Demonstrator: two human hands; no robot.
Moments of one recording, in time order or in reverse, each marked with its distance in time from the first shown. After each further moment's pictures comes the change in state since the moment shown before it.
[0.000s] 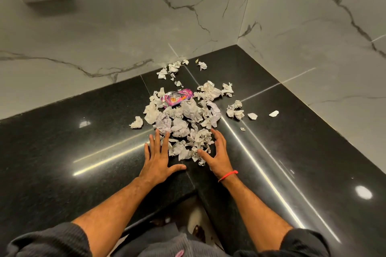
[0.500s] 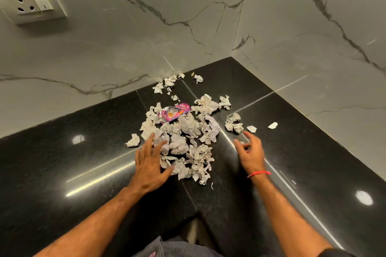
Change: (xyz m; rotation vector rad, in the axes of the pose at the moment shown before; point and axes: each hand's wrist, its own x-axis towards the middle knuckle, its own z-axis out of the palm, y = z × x) left_hand 0.031 -0.018 -0.032 -0.031 0.214 0.122; right_hand 0.049 0.003 -0.087 -0.135 0.369 0.106
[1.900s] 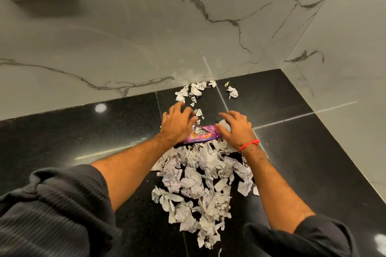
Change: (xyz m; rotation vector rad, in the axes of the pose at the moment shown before) left_hand 0.237 -0.017 -0.016 0.089 0.010 -0.222; right_hand 0.196 -0.074 0.145 -0.702 -0.443 -0.488
